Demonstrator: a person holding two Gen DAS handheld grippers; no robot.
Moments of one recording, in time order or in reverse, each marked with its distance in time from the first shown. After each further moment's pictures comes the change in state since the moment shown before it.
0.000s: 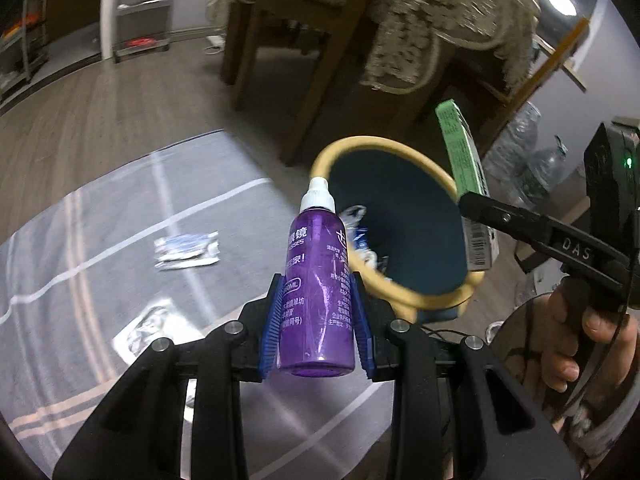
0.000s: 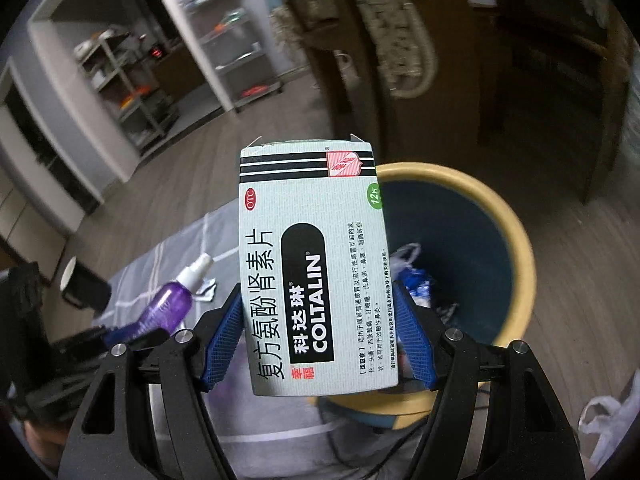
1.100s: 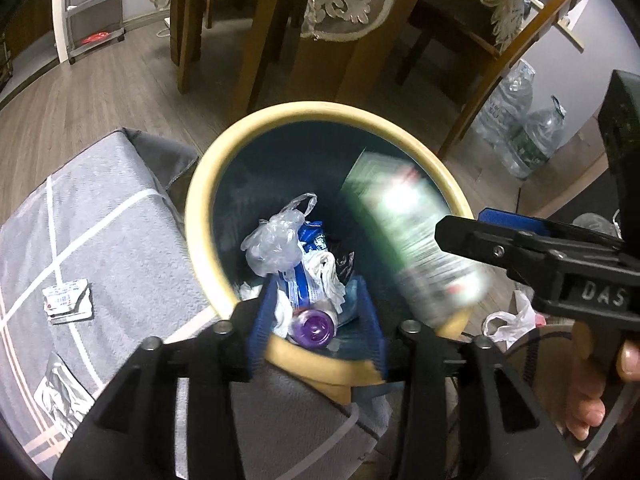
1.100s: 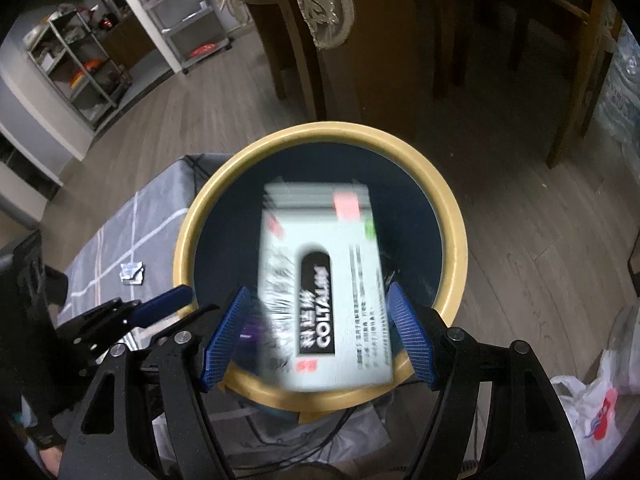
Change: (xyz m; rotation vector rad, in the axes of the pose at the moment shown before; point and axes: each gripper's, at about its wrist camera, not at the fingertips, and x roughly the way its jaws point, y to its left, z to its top) left arm 0.093 -0.069 0.032 0.069 0.117 -0.021; right arm 0.022 -0.053 0.019 0.042 0.208 -0.133
